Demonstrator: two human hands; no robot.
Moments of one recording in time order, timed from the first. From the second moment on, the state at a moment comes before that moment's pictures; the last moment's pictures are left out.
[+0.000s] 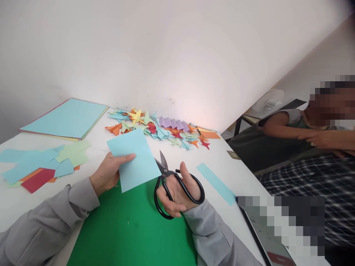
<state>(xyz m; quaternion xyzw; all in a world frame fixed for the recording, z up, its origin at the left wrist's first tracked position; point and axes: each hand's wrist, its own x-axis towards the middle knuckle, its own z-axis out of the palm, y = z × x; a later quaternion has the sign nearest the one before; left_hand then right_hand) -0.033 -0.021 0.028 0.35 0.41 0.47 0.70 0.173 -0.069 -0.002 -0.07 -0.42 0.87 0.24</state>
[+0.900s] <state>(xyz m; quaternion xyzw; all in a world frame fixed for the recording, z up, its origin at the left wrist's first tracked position) -0.032 -0.027 0.029 0.37 0.40 0.42 0.73 0.168 -0.070 0.000 -0.07 -0.40 0.87 0.27</state>
